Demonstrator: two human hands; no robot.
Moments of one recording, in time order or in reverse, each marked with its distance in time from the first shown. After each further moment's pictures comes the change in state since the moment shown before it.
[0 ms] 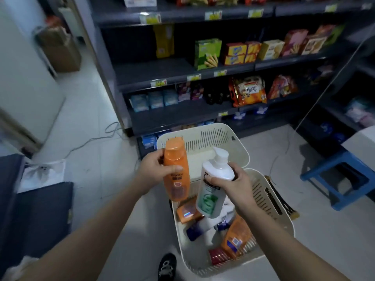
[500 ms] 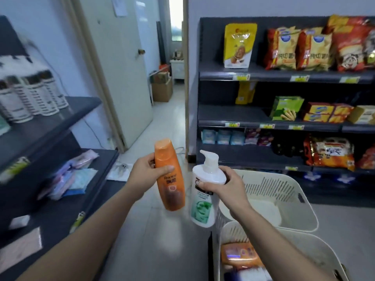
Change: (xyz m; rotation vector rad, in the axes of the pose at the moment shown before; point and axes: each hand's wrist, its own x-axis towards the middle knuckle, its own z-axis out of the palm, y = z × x) left_hand -0.118 0.029 -0.138 -0.080 0.613 0.028; right_hand -0.032 -0.114 0.126 0.008 -0.473 -0.262
